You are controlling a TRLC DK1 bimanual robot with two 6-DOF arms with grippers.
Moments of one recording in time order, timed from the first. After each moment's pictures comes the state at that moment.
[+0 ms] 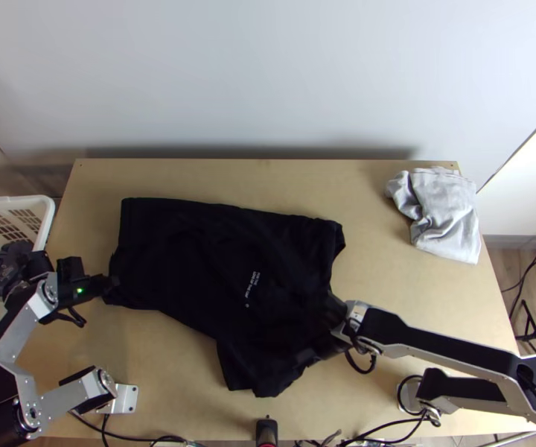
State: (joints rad) left arm 0.52 1.26 0.60 -0.43 0.47 0.14; right arm 1.04 1.32 0.69 -0.41 -0.47 0.67
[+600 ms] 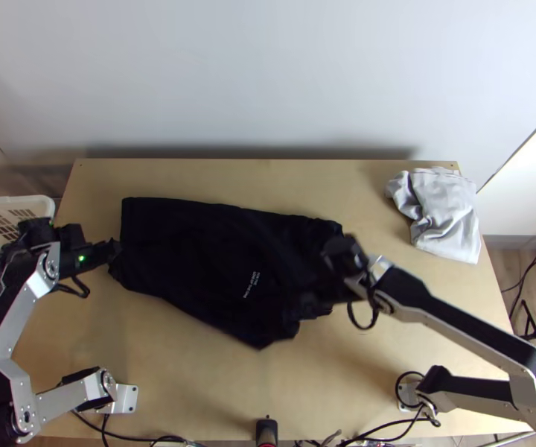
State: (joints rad) left arm 0.34 1.29 0.82 -0.46 0.47 -0.10; right arm 0.78 1.32 0.95 -0.43 -0.44 0.57
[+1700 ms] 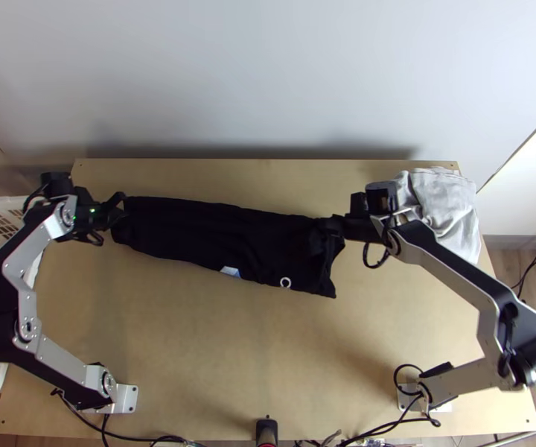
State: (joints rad) left arm 0.26 1.73 1.21 -0.40 0.38 -0.48; right arm 0.37 1.60 1.08 -0.21 -0.37 0.51
